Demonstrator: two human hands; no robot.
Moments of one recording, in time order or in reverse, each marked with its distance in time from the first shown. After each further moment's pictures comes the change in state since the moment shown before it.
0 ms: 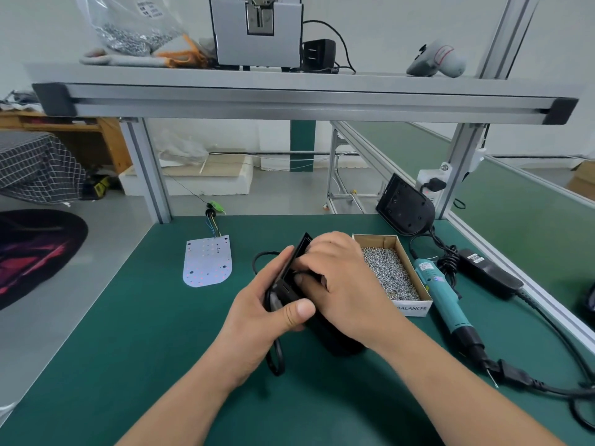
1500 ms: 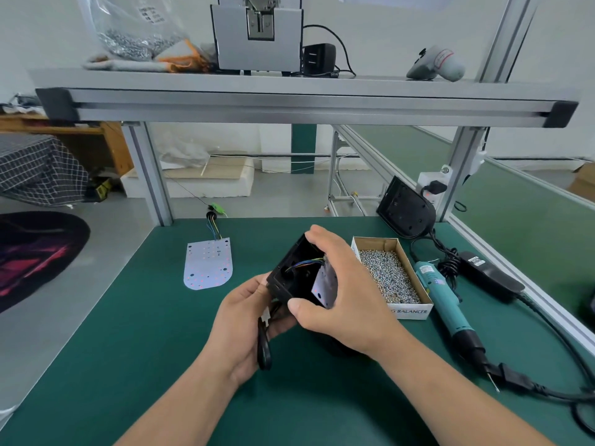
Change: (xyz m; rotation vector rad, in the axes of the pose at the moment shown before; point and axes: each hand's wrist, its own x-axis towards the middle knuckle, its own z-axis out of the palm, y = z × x) left_hand 0.009 -0.004 -0.007 -0.248 0.178 -0.246; right_hand -0.021 0.002 0.002 0.356 -0.005 0.283
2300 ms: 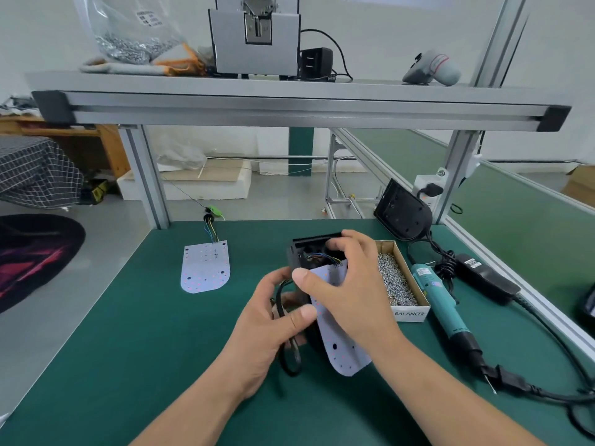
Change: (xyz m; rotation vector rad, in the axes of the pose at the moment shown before) left_hand -0.003 -0.019 0.007 0.161 -0.205 0.113; right_hand 0.009 0.008 0.004 -0.012 0.242 0.190
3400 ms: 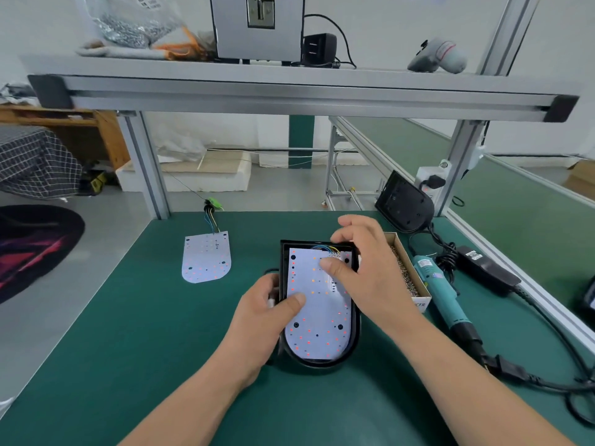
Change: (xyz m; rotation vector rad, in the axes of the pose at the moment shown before) left_hand 0.002 -0.004 -0.003 0.171 0.169 0.015; right_hand 0.017 0.025 -0.020 -0.061 -0.038 -0.236
